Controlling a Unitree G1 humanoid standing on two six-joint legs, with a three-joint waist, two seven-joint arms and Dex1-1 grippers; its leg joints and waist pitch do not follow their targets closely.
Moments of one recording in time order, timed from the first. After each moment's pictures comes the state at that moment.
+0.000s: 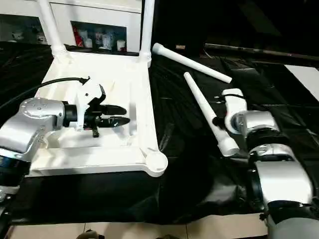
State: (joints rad) left arm -0.62 0.53 -0.20 0.12 -0.16 0.54 -1.07; right arm -0.98 -0.49 -0.03 1.16 -0.01 0.61 0.45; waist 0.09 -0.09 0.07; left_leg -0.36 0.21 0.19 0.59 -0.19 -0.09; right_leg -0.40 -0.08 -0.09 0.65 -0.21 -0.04
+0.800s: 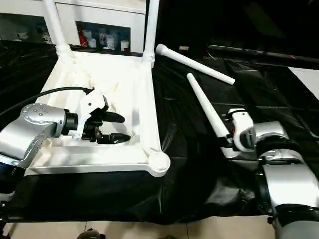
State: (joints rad) left arm -0.60 0.55 -0.23 0.08 -0.16 0.59 -1.09; right arm -0.94 -0.53 0.01 1.27 -0.04 0.67 0.64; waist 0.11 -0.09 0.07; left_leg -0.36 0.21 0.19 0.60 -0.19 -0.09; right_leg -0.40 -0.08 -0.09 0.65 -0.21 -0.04
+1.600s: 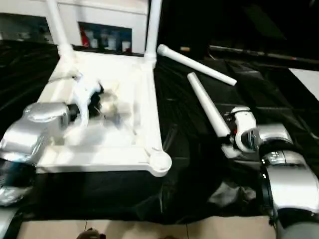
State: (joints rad) left arm -0.64 0.37 -0.04 0.22 -0.09 0.44 -0.58; right arm -0.89 -0.52 -0.09 1.20 0.03 0.56 0.55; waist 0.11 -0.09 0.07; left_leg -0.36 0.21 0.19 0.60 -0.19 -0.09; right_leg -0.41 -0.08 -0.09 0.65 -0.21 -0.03
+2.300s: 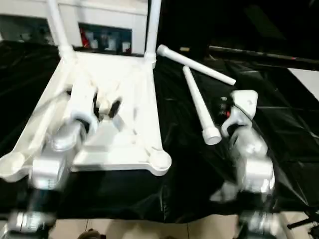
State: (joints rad) left arm -0.39 0.13 0.01 0.14 0.00 0.31 -0.16; right arm -0.31 -0.19 -0.25 0.16 0.12 0.25 0.17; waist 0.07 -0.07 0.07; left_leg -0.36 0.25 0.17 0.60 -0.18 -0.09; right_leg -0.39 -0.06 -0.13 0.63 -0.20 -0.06
